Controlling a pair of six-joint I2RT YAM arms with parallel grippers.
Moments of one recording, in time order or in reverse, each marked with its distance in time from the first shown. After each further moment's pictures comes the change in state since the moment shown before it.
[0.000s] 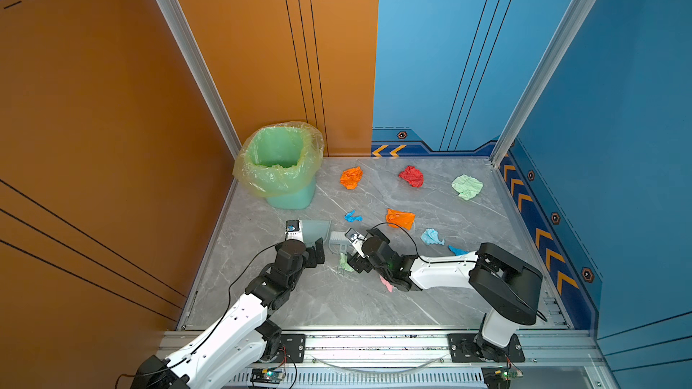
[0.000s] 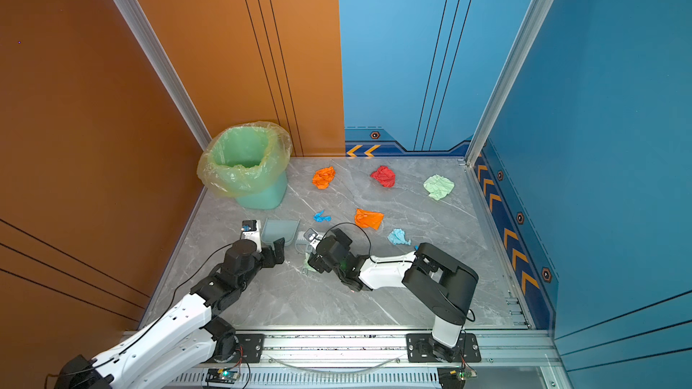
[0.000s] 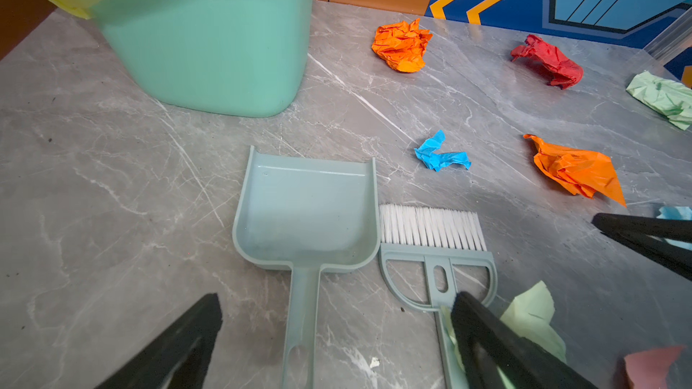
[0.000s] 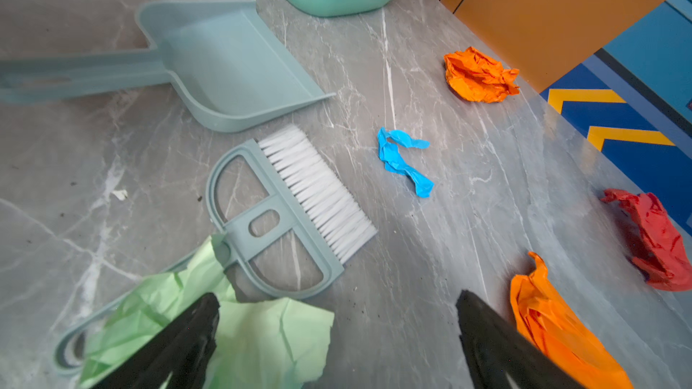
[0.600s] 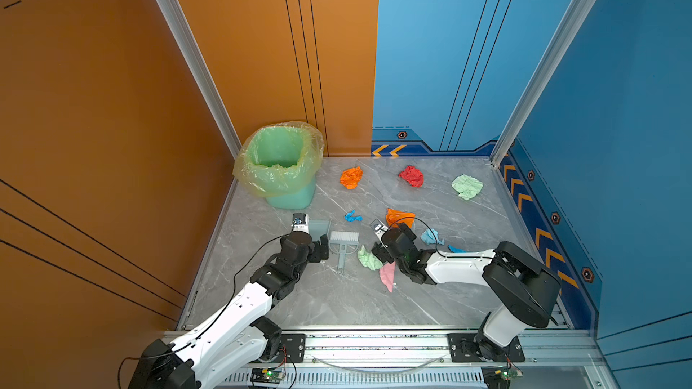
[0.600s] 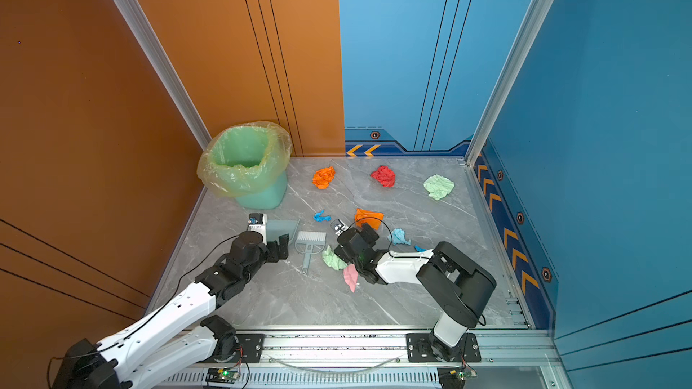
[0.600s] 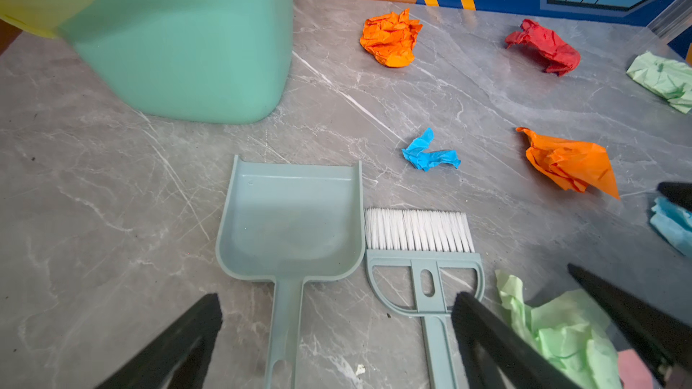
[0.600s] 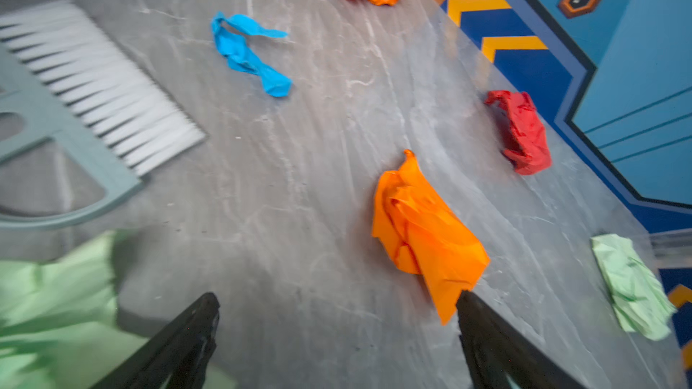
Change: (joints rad) left arm -0.027 0.111 0.106 -0.050 0.004 0.015; right arm -0.173 -0.100 -0.103 -0.066 0.120 -0.026
